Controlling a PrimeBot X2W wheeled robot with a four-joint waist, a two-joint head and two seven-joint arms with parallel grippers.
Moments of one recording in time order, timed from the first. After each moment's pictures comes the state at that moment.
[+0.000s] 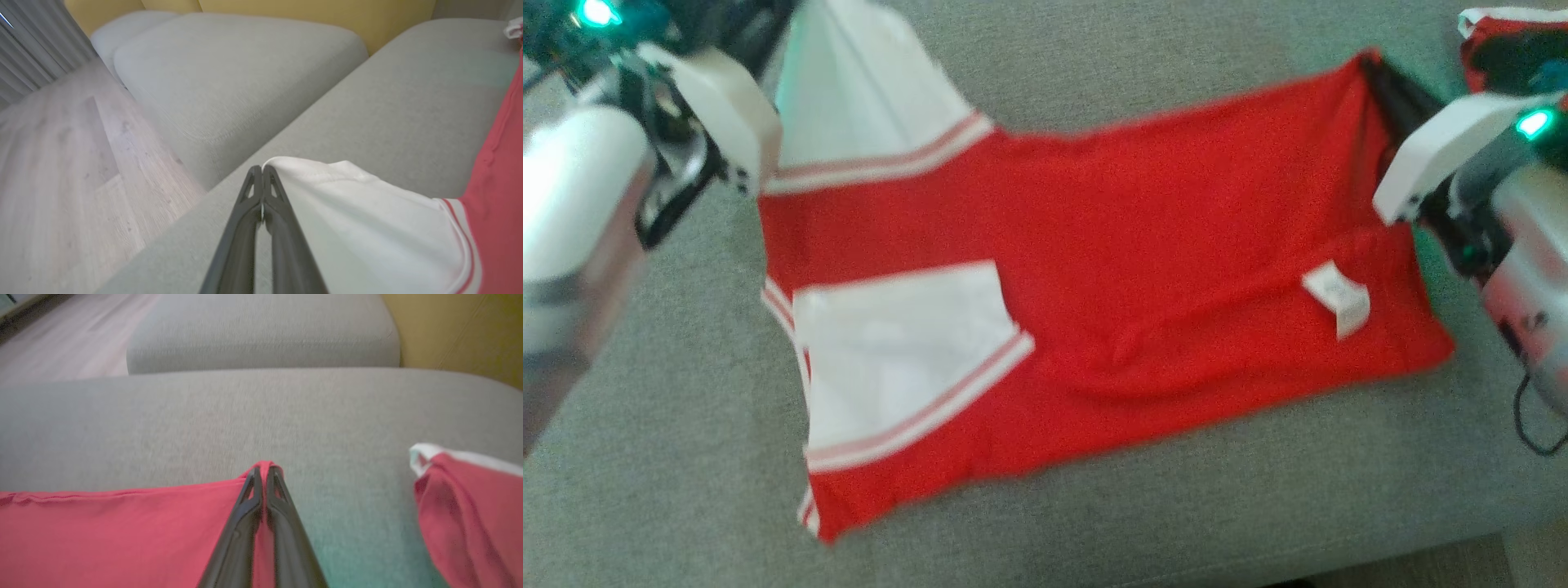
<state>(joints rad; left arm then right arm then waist) -1.13 0.54 -0.97 0.56 -0.66 -0.13 0.12 -0.97 -0.44 0.88 0.91 0.91 0.12 -0.06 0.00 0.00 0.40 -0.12</state>
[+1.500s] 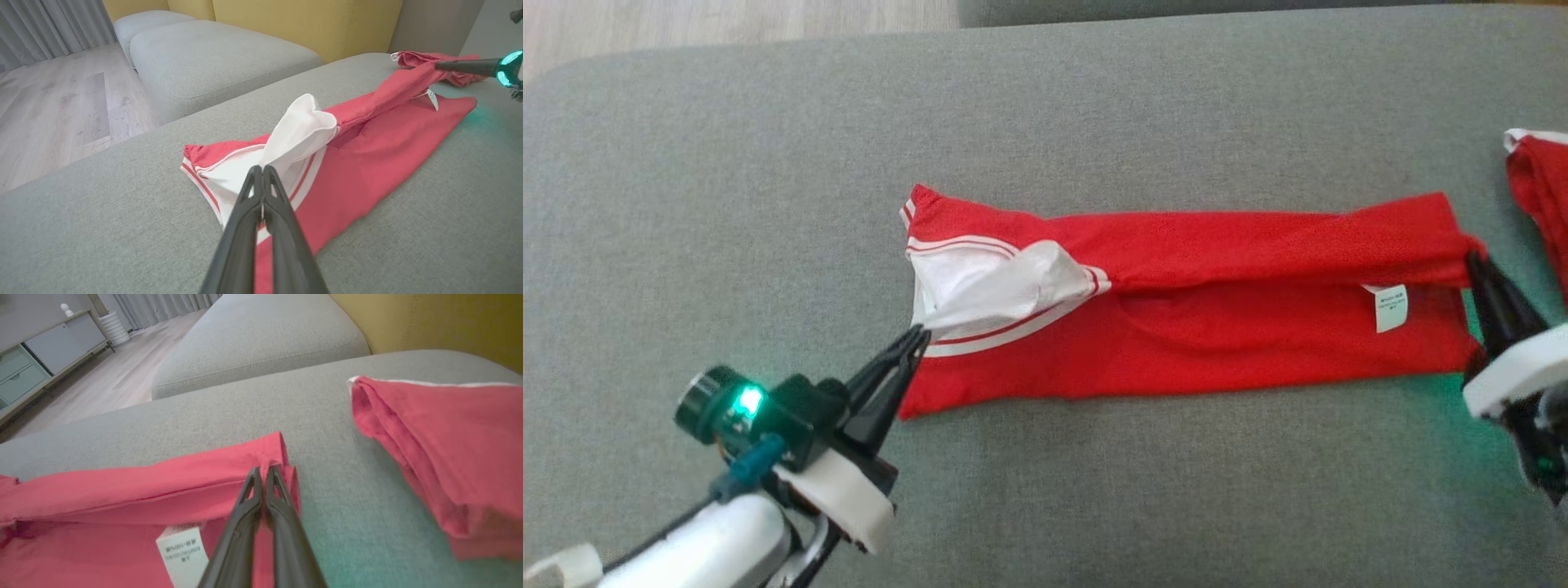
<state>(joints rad) -0.49 0.71 -1.07 -0.08 -0.70 0.25 -0.08 -0.46 -0.61 0.63 0.68 0.99 0.12 -0.25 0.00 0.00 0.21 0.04</state>
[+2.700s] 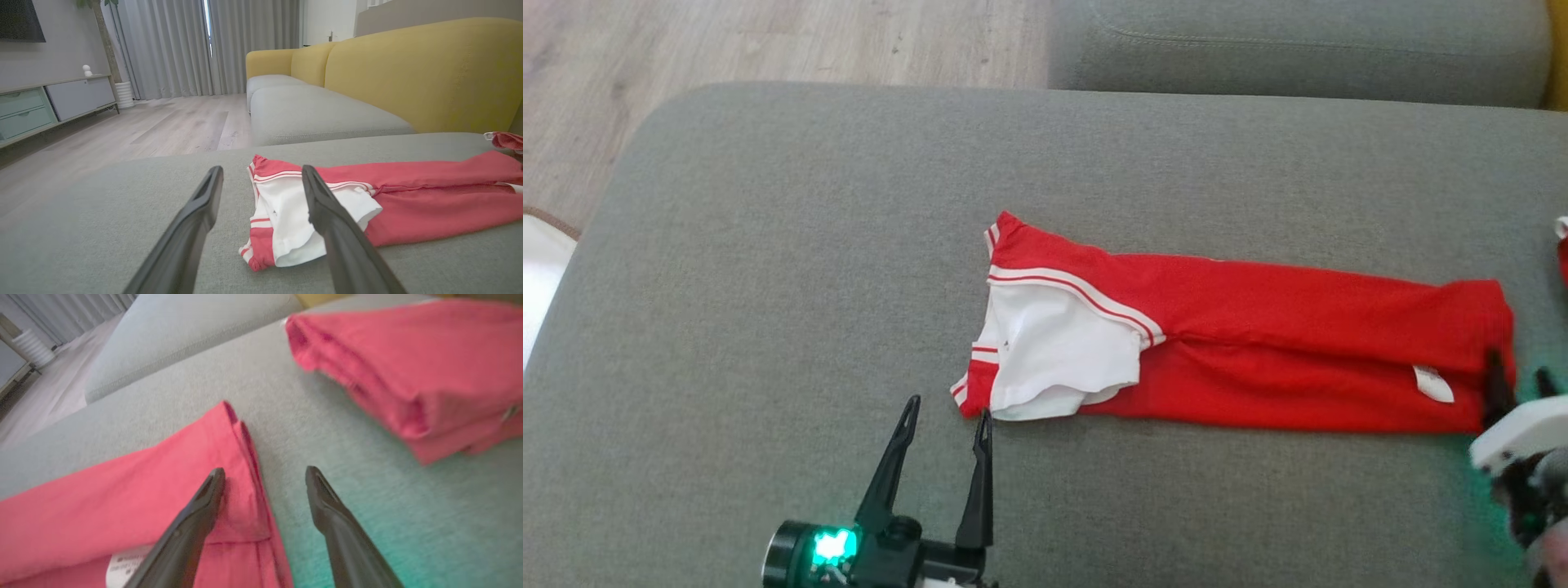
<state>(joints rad) 0.00 0.21 -0.65 0.02 -0.24 0.39 -0.25 -0.43 -0.39 0.18 1.08 0.77 0.12 -0.19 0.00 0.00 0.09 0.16</state>
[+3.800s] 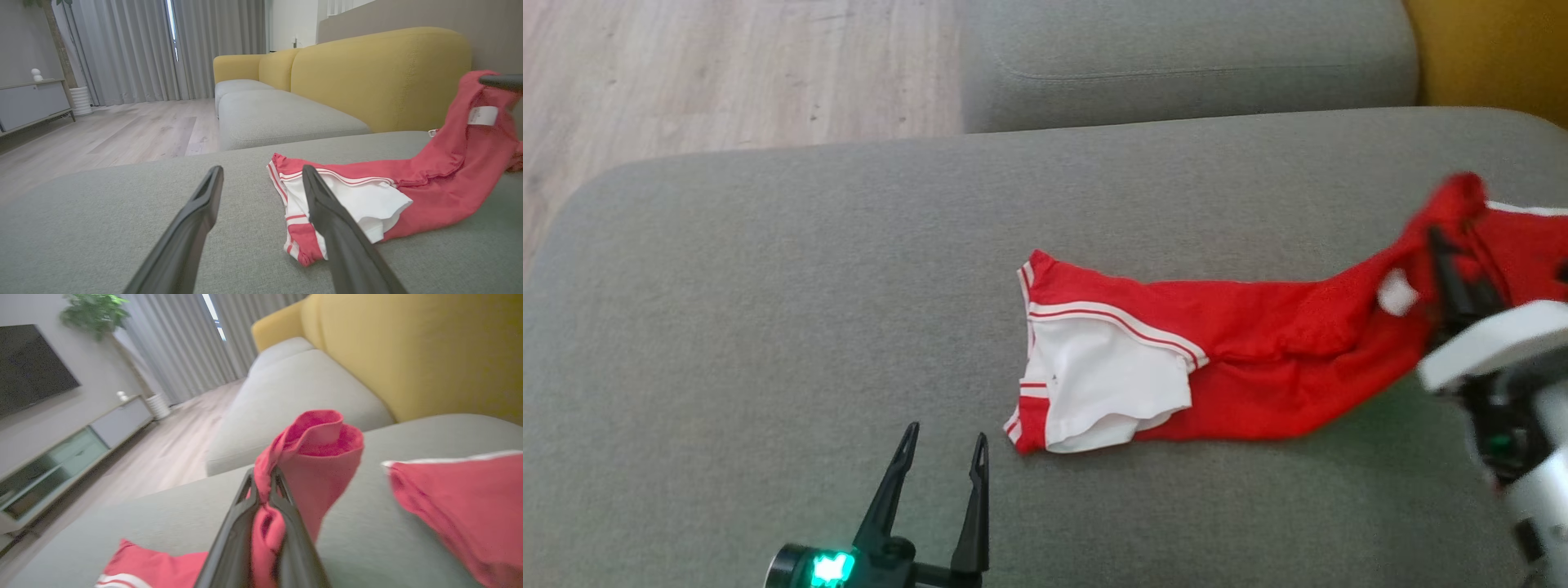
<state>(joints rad) 0.11 0.10 -0.48 0.06 -0.12 0.23 -0.25 -0.36 -0.45 0.32 0.49 0.87 0.12 -0.08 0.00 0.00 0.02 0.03</state>
